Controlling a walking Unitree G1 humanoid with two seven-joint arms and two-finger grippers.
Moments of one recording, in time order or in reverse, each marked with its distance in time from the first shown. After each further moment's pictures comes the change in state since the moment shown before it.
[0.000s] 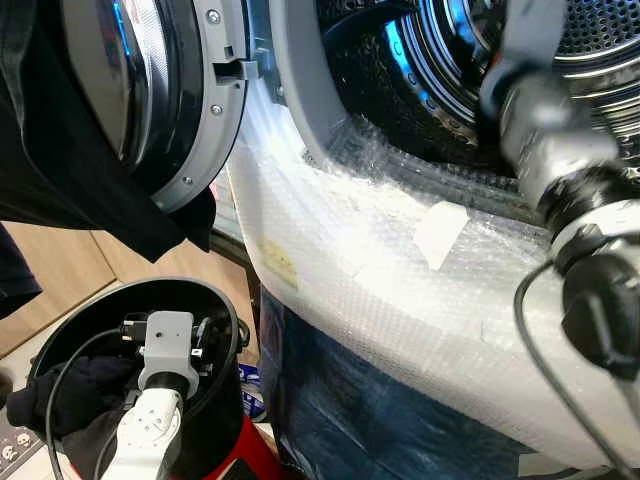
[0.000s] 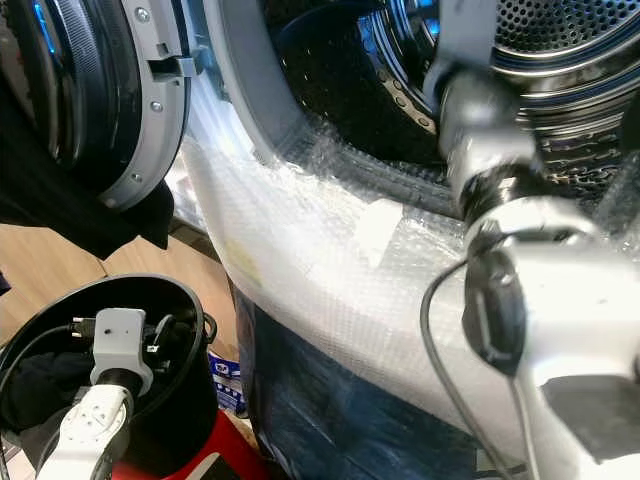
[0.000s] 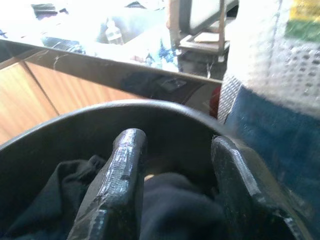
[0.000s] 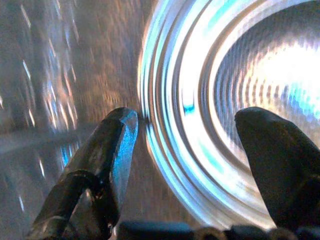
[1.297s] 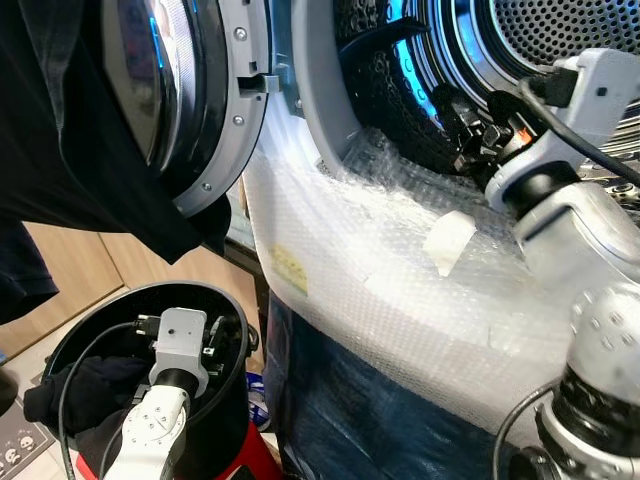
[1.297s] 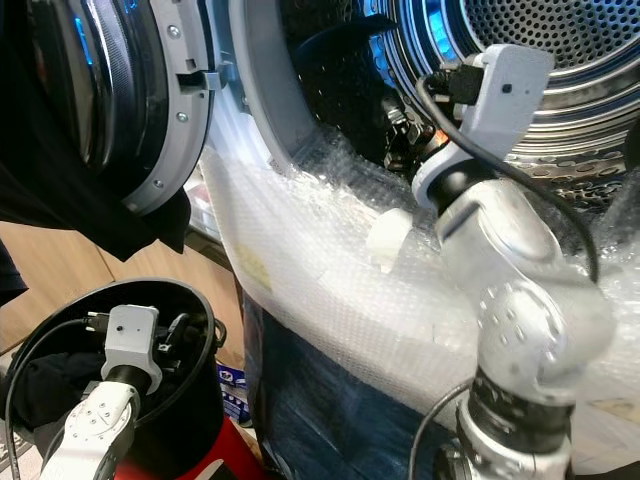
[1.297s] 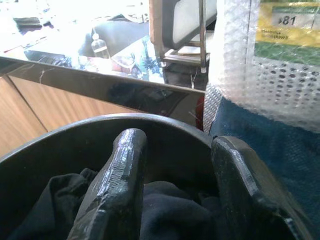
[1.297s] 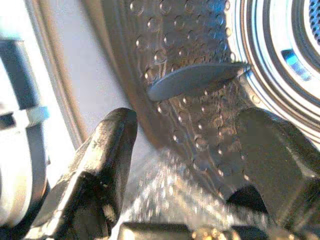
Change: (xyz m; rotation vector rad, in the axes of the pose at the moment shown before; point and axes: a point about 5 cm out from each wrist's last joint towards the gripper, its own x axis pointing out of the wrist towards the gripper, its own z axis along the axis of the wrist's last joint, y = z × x) left arm -0.002 -0.010 0.002 0.016 -0.008 -0.104; right arm -0.157 0.029 -0.039 0.361 0.120 0.252
